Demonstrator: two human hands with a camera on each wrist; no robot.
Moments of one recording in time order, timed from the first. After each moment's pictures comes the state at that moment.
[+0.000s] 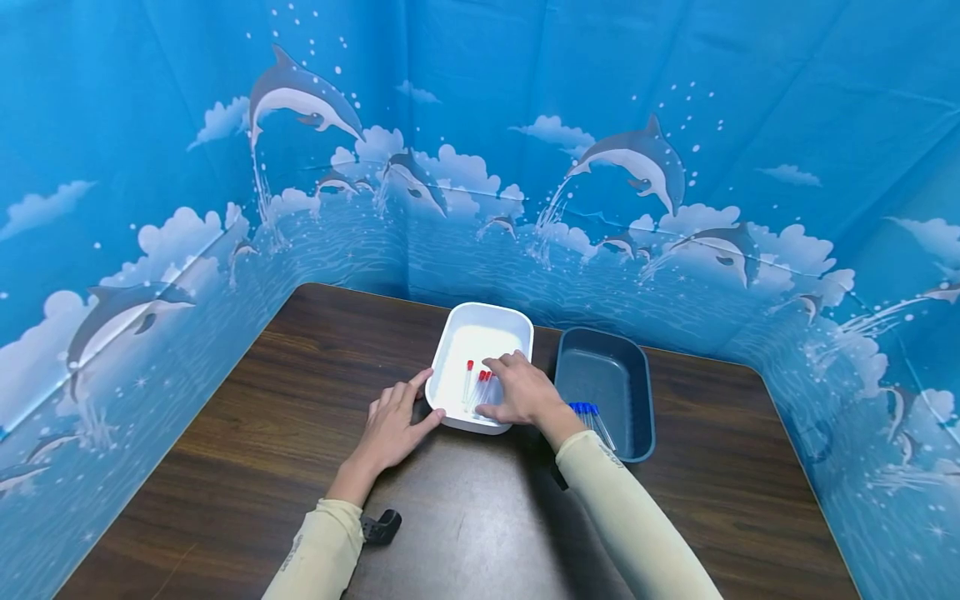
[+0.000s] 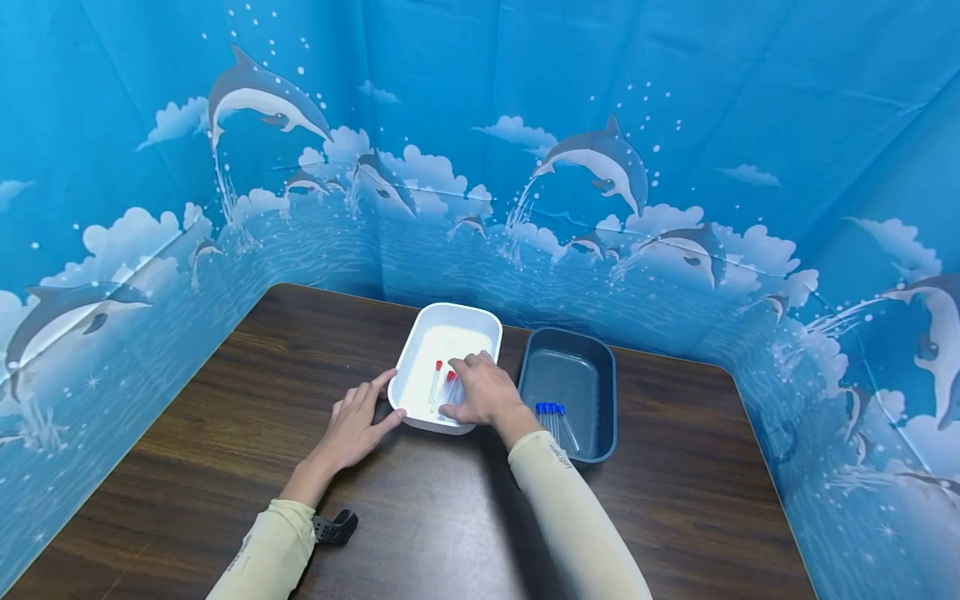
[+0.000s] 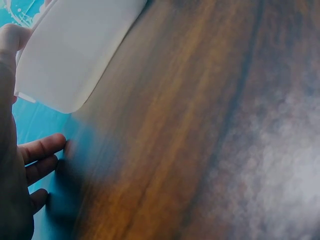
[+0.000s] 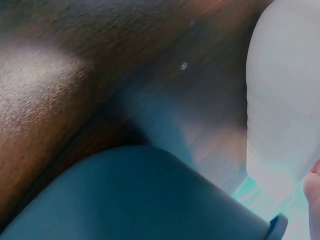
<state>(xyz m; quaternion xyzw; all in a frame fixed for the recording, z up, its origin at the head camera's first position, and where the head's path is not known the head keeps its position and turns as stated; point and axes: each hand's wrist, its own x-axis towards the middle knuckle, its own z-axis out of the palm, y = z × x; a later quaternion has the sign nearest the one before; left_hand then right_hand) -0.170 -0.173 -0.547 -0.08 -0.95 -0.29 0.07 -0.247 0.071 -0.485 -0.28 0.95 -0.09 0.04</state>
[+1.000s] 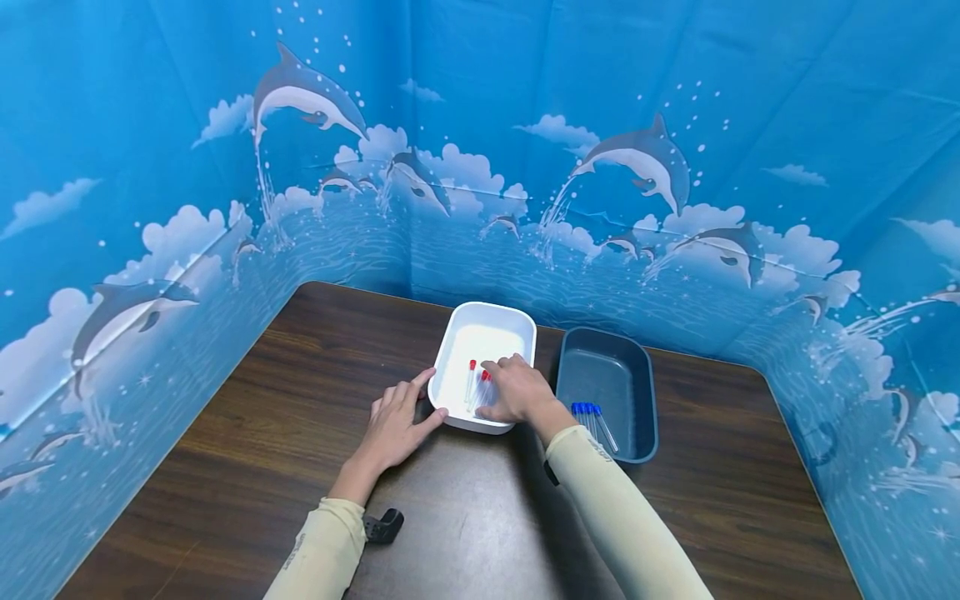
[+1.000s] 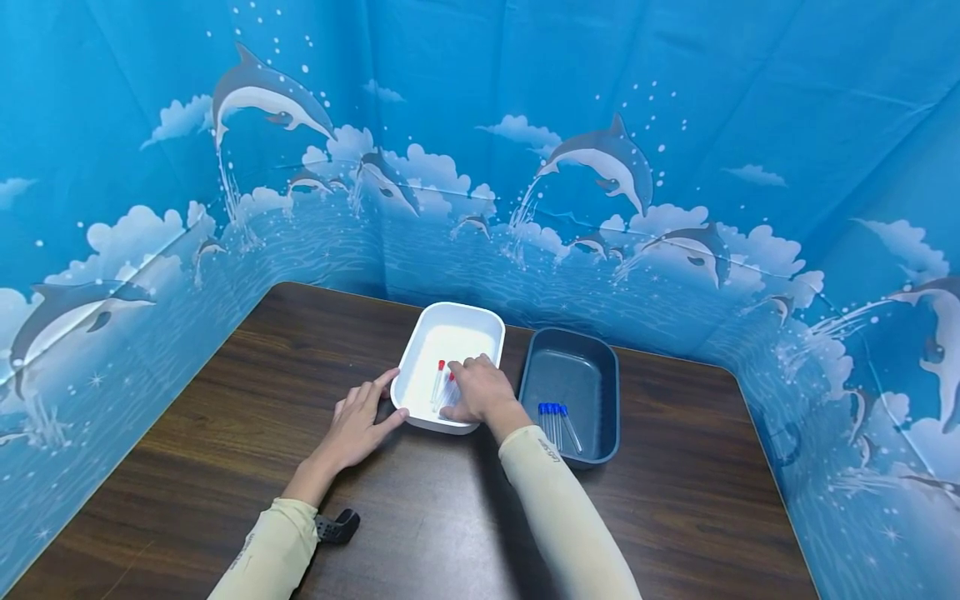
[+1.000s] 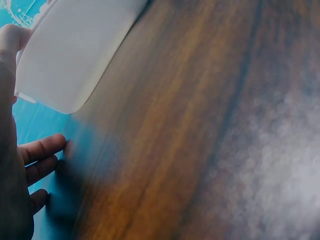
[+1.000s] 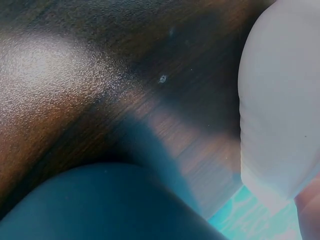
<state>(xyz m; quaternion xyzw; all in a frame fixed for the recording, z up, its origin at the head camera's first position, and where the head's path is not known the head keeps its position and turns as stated) -0.170 -0.173 -0.547 -0.08 -0.95 -0.29 0.07 -0.252 0.056 -0.486 -0.28 0.96 -0.04 0.08</state>
